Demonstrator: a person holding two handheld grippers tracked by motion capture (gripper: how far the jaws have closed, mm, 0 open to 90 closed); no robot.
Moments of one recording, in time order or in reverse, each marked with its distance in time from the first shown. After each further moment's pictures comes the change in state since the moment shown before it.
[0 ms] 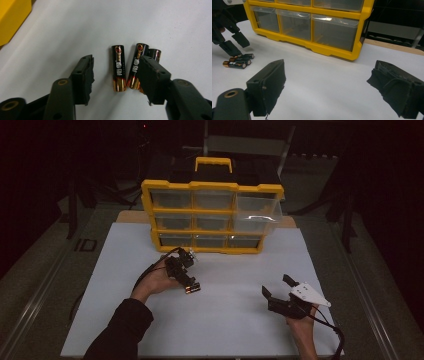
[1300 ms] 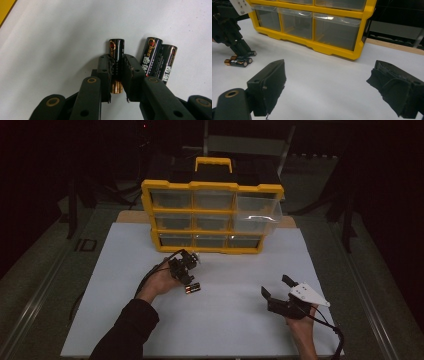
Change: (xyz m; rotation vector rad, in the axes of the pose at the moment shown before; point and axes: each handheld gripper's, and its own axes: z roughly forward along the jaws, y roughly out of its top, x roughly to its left) left arm 0.000 0.007 0.016 0.112 0.039 -0.001; right arm 0.001 0.000 0.000 0.007 0.007 -0.008
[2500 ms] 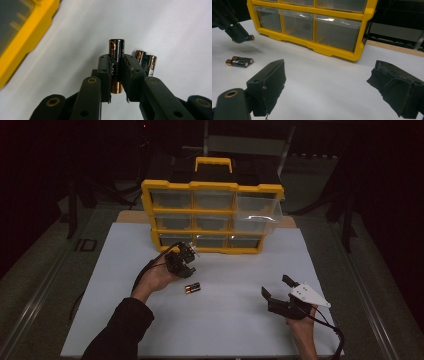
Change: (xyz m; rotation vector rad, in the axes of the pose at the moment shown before) left arm -0.004 -0.001 -0.045 -0.133 0.034 0.018; right arm 0.000 -0.001 -0.001 -0.014 0.007 -0.007
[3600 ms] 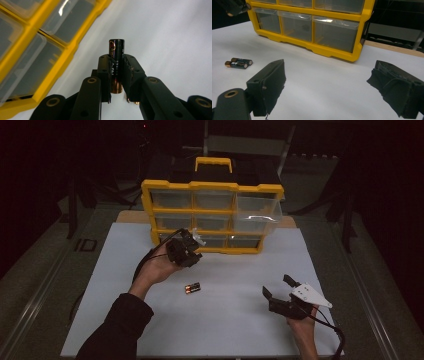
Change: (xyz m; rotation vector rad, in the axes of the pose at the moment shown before) left arm -0.008 0.024 -0.057 -0.158 0.069 0.054; right arm -0.002 0.000 -0.002 -0.005 -0.006 0.006
